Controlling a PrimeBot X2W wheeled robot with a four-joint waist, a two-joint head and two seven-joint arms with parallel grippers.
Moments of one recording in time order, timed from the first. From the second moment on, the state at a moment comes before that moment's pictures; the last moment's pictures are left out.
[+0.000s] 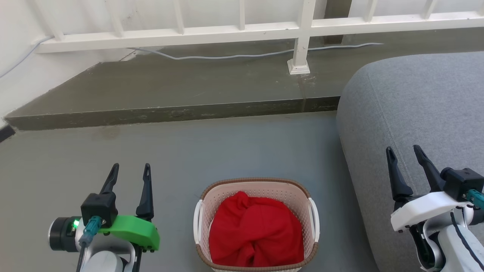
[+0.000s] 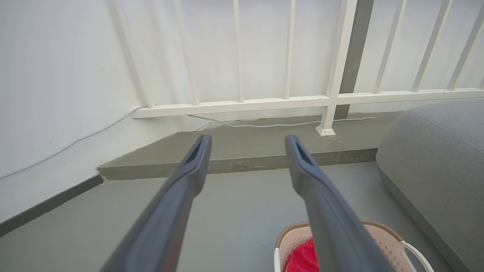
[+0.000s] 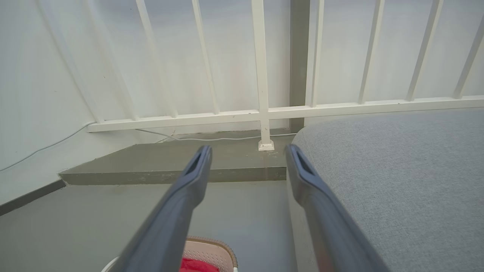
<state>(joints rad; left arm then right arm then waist) -0.10 0.14 -0.29 0.22 -0.30 0.10 -0.24 -0.04 -0.23 0.16 0.25 0.33 0.01 -0.25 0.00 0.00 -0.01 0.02</state>
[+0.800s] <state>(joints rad) -0.16 0.13 -0.29 0.17 -0.30 0.10 -0.23 -0.10 -0.22 0.15 0.19 0.31 0.03 -0.25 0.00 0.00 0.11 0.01</state>
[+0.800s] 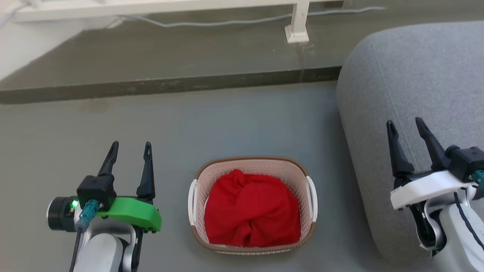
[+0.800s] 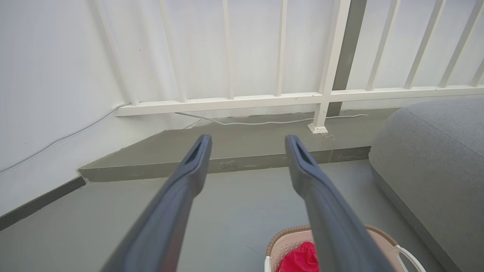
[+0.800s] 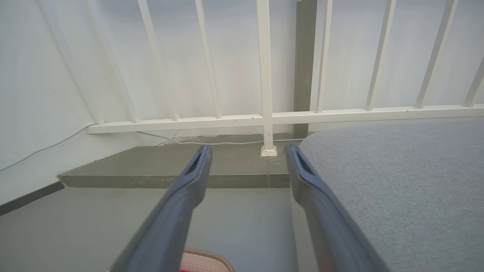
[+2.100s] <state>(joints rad) -0.53 0.06 -0.51 0.41 -0.27 -0.02 0.06 -0.44 -0.12 0.12 0.04 0.31 0.07 -0.25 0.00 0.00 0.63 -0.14</state>
